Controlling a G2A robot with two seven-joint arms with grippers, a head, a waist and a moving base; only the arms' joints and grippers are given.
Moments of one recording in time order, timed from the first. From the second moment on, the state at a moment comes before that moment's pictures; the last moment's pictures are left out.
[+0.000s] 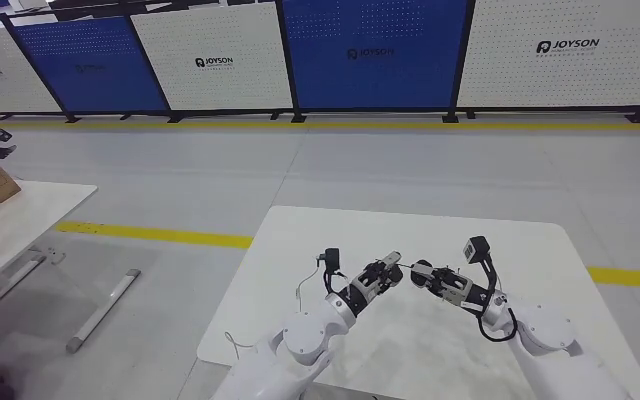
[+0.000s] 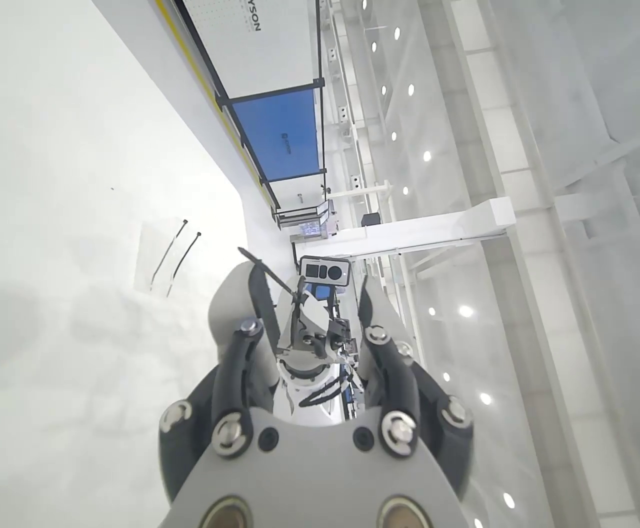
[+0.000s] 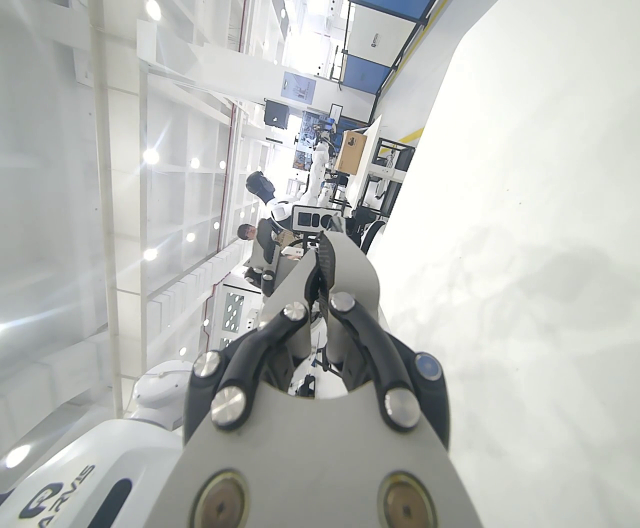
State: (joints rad) left arm 1.32 -1.27 -0.96 -1.64 -0.32 -0.04 -0.07; right arm -1.07 -1.13 1.04 -1.26 0.48 -0.23 0.85
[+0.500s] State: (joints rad) left arm 1.32 -1.27 -0.95 -1.63 -0.28 -0.03 -0.09; right arm -1.07 -1.13 1.04 -1.26 0.48 -0.23 0.85
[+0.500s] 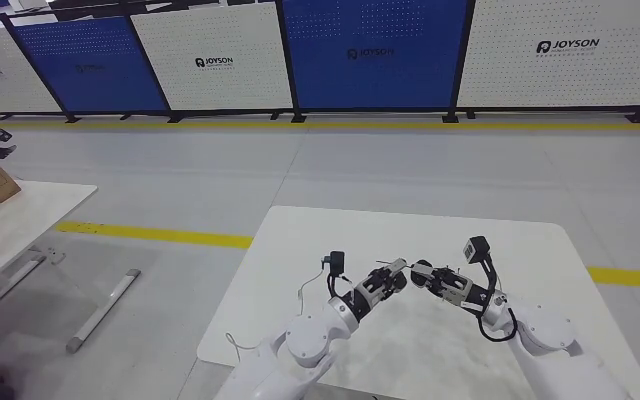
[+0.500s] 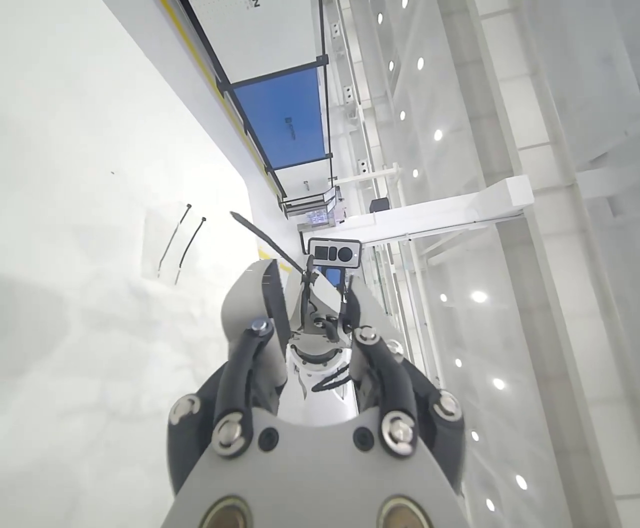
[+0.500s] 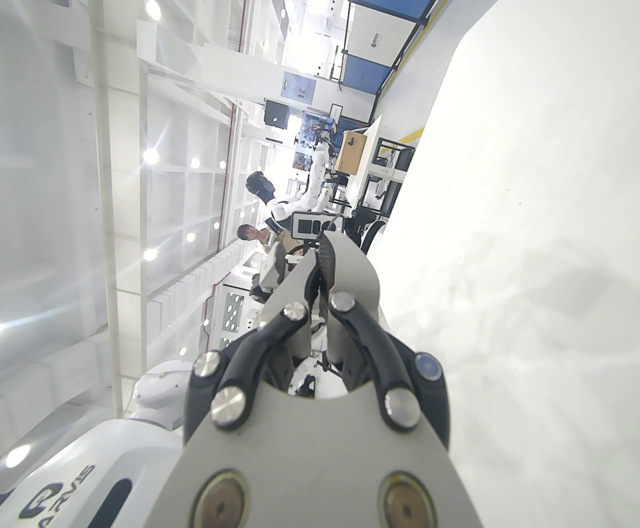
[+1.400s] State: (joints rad) left arm 1.32 -1.29 -0.94 -1.61 -0.26 -0.03 -0.07; right arm -1.07 -1.13 1.04 -1.26 0.48 -0.23 0.85
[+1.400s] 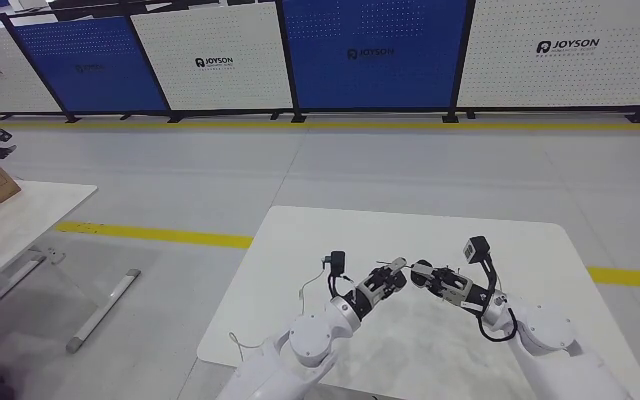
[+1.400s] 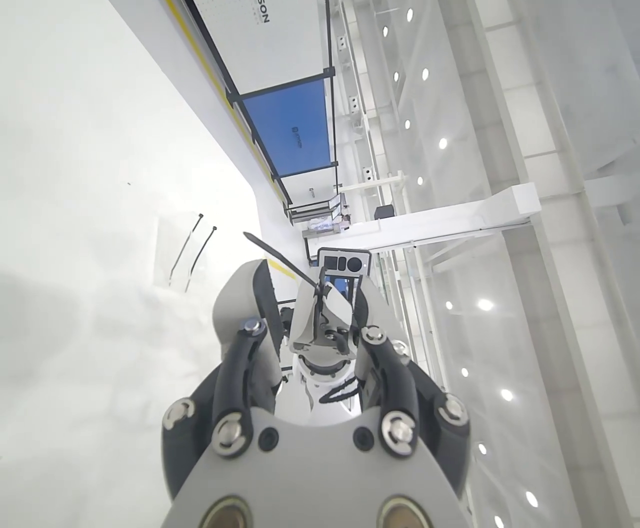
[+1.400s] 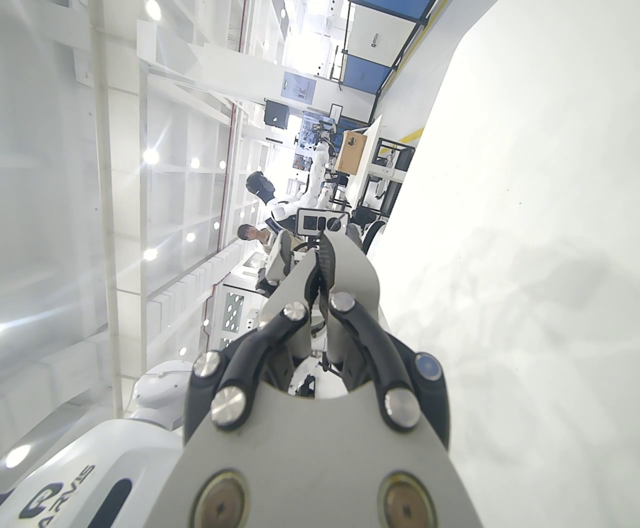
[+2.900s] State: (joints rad) left arm 1.32 -1.30 -0.95 -1.60 -0.24 -0.03 -0.08; right arm -1.07 -1.13 1.04 -1.26 0.48 -0.23 0.85
